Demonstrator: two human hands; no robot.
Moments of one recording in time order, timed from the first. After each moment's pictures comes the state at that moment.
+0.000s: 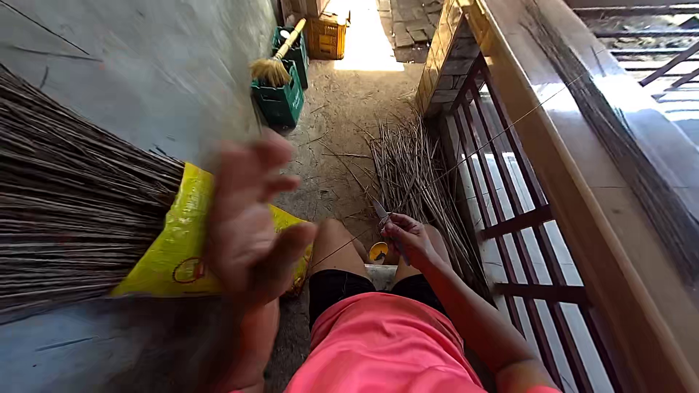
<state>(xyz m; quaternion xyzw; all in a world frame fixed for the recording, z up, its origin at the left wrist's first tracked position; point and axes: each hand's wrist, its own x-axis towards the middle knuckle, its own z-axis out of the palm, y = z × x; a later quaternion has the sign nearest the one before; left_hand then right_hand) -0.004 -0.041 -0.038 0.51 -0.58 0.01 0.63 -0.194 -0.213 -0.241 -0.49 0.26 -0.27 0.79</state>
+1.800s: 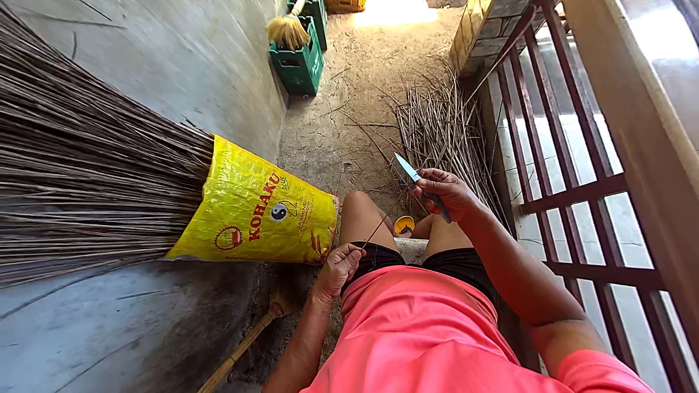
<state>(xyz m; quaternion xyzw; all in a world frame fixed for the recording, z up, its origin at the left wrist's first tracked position) -0.012 0.036 -0.276 0.54 -0.24 -0.53 0.61 -0.170 -0.253 -0.230 -0.41 0.22 -0.15 0.87</state>
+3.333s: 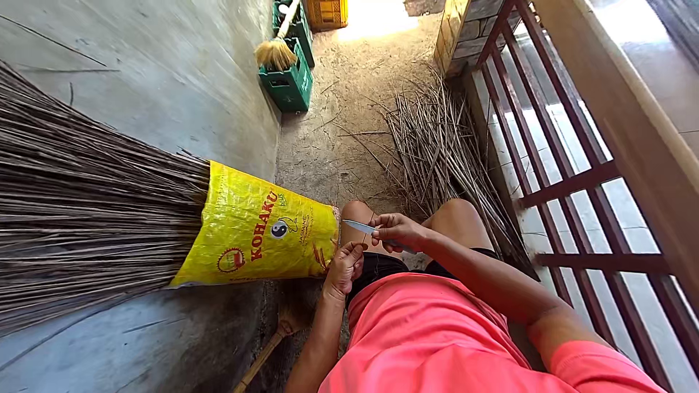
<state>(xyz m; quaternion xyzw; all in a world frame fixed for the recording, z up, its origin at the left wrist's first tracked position) -0.008 -0.001 -0.291 0.53 -0.13 -0.56 0.62 -0.134 -0.190 -0.285 -0.47 0.14 0.02 0.87</state>
